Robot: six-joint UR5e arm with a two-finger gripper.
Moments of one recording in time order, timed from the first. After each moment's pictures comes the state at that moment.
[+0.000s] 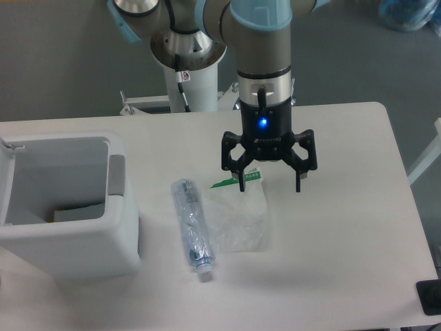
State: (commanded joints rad) arm 2.52 -1.75 -1.58 -0.88 1.43 0.61
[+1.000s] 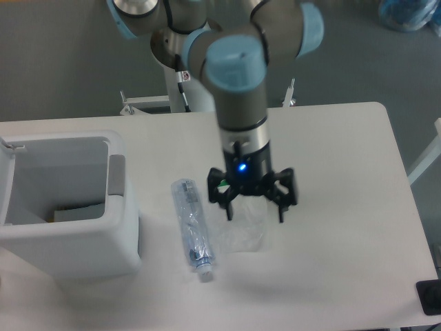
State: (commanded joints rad) arm 2.30 -1.93 -1.53 -0.84 1.60 0.40
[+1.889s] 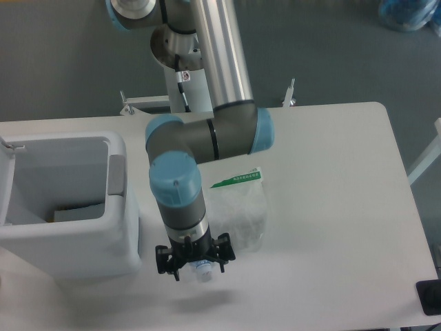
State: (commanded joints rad) arm 2.23 -2.20 -1.50 -0.82 1.67 0.04
